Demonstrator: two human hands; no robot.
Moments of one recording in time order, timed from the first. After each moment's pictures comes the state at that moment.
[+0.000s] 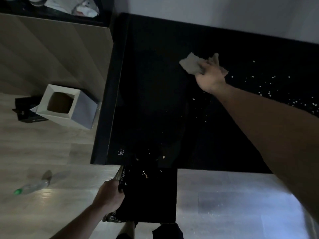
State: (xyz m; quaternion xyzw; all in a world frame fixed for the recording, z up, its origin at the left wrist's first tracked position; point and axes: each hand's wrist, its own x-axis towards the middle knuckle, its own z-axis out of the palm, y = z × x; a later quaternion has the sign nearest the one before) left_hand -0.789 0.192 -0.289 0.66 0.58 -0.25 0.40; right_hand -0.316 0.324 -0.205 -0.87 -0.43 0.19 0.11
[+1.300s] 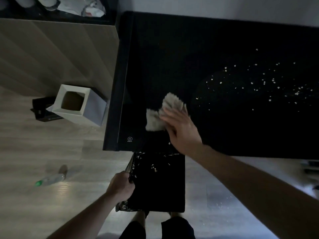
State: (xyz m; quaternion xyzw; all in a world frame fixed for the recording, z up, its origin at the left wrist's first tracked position) left_hand -0.798 0.173 -0.286 0.67 0.57 -0.24 0.40; right_hand -0.509 0.170 -0.228 -0.73 -0.62 0.18 0.24
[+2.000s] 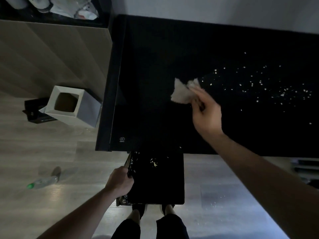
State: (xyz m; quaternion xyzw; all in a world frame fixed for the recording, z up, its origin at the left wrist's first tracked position) left_hand -0.772 0.174 -0.280 0.66 0.58 -0.20 0.43; right_hand -0.441 0.165 -0.172 -0.76 -0.43 0.18 0.46
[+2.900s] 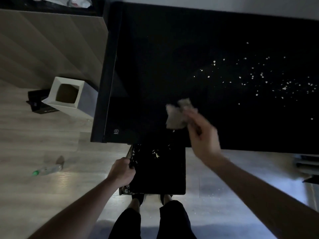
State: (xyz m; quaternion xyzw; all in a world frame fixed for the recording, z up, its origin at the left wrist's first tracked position) left_hand -0.746 0.159 -0.271 0.66 0.59 -0.20 0.42; right_hand -0.462 0.086 -0.179 -0.73 -0.43 0.29 0.45
